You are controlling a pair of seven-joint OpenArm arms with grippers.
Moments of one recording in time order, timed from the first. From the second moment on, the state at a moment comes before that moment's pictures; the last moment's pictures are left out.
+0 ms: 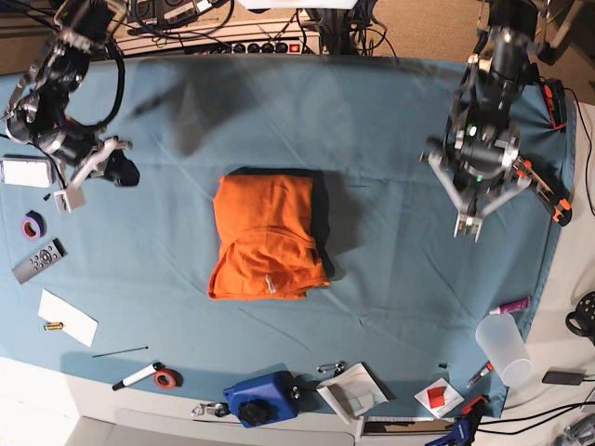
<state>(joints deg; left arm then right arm) 6.7 -19.2 9.6 113.0 3.7 5.5 71.1 -6.6 18.4 38.4 98.2 55.0 39.7 -78.5</state>
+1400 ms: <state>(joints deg) 50.4 -20.7 9.3 116.9 6.6 8.4 66.3 -45.9 11.5 36.3 109.6 44.6 39.9 -77.3</state>
